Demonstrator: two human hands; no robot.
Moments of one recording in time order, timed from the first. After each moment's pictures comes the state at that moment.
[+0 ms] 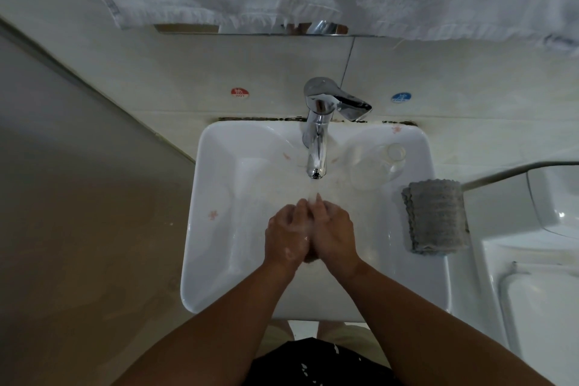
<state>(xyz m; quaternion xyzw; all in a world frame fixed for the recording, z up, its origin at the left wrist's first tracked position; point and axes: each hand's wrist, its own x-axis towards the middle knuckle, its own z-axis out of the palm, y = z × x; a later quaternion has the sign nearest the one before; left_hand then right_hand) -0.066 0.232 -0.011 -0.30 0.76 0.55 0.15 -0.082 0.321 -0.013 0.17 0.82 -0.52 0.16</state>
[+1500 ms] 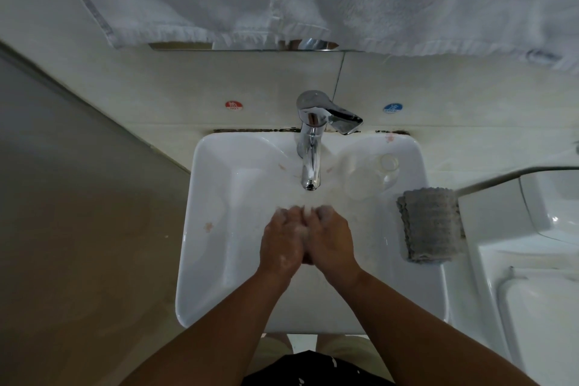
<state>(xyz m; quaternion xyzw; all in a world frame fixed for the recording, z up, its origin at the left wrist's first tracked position) -0.078 0.231 -0.004 -0.28 0.77 0.55 0.16 -0.088 0.324 -0.003 0.16 0.85 -0.48 0.16</state>
